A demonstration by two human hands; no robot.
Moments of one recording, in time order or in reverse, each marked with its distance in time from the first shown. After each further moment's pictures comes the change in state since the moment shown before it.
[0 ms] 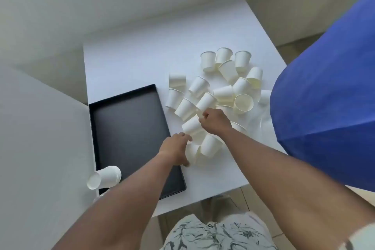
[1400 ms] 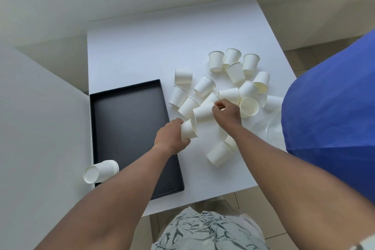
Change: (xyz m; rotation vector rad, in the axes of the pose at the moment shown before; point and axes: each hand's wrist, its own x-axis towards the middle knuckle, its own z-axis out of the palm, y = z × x) left_hand 0.013 -0.022 -0.013 -0.238 0.303 -0.165; right_hand 0.014 0.003 -0.014 0.407 0.252 0.048
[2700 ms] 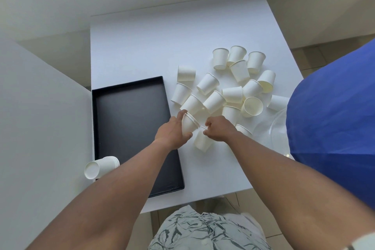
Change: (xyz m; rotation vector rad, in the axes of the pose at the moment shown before) left_hand 0.009 0.000 -0.003 0.018 -0.090 -0.059; right_hand -0.010 0.015 0.018 -0.672 -0.495 -0.123
